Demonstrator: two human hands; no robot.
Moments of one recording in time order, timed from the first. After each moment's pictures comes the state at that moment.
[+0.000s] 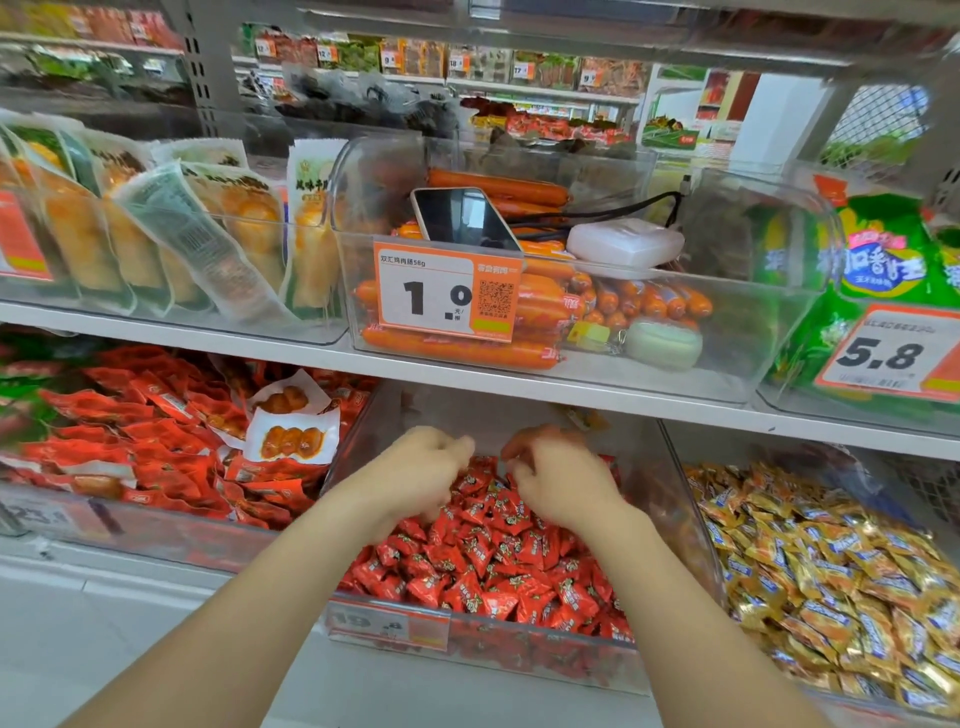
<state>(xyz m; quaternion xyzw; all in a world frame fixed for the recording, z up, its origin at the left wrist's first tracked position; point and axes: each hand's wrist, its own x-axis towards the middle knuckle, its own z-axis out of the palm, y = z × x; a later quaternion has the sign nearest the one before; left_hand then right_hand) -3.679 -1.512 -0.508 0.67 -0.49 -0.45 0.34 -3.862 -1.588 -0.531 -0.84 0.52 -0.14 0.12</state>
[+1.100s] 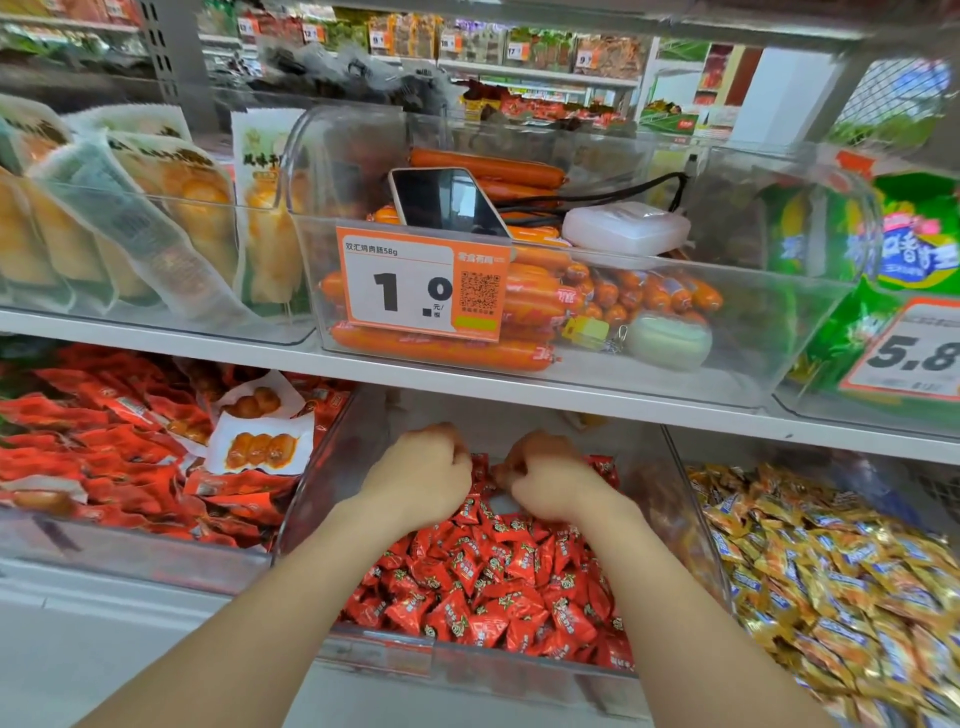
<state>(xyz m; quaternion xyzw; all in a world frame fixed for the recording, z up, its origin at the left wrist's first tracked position) -3.684 -1.555 -0.537 0.72 -0.64 -0.20 0.21 -3.858 -1.622 -0.543 -0.82 0.54 -0.05 0.19</state>
